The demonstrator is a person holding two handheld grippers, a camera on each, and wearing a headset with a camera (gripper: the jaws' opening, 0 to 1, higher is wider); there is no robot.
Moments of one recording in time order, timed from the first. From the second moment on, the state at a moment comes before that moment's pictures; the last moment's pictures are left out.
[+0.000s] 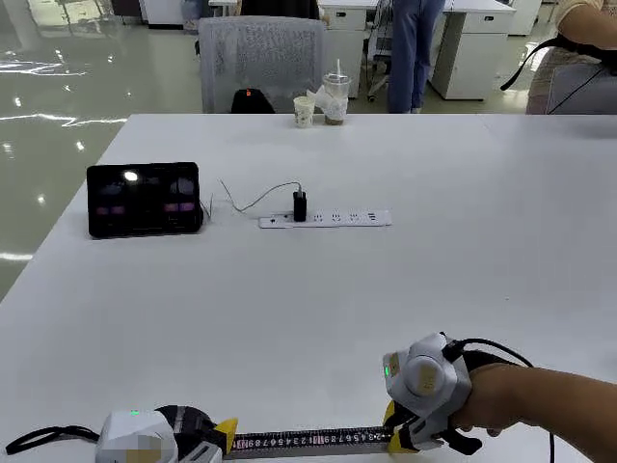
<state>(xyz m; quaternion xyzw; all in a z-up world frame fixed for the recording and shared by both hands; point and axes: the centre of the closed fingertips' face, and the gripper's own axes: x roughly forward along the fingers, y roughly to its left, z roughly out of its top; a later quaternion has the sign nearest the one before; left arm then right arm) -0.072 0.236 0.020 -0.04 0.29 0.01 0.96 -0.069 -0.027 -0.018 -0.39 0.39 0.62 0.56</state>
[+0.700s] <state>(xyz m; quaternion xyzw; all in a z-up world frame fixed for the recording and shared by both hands) -0.074 0.238 0.015 -0.02 0.31 0.00 0.95 -0.069 -0.025 -0.017 -0.38 0.40 0.62 0.56</state>
